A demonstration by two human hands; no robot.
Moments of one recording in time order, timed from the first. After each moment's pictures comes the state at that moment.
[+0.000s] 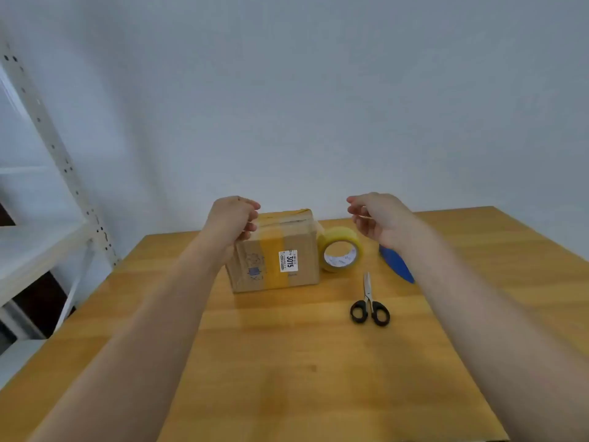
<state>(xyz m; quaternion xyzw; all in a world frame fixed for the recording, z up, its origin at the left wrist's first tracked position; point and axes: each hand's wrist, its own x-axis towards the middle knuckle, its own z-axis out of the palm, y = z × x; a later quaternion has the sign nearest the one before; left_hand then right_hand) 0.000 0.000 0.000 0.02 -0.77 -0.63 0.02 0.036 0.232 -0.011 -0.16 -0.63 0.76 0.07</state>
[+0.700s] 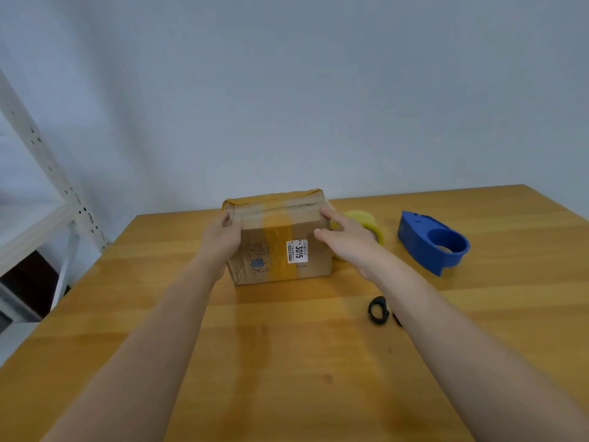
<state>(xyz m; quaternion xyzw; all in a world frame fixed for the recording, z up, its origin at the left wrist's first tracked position) -0.068 -0.023 -0.081 0.08 -0.82 -0.56 0.01 -0.012 0.181 -0.086 -0.06 -0.81 0.59 0.02</state>
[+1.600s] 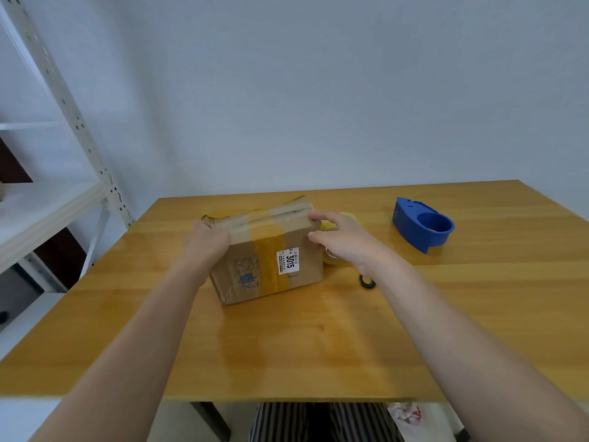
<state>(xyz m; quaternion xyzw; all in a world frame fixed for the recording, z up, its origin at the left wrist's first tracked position) 0.017 -0.064 -0.088 0.15 -0.87 -0.47 0.01 0.056 0.162 -0.089 -0.03 -0.81 0.58 -0.03</state>
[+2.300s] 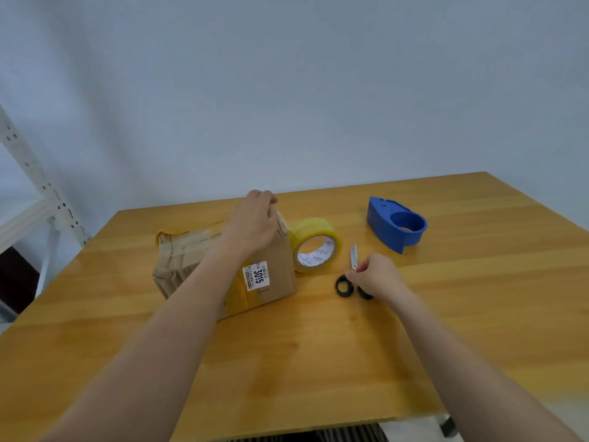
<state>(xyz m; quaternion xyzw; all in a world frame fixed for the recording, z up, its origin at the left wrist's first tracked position) -0.021 0.044 -0.074 -0.20 -0.95 -0.23 0.10 0.057 0.247 -0.159 -0.24 -0.90 0.36 -0.03</state>
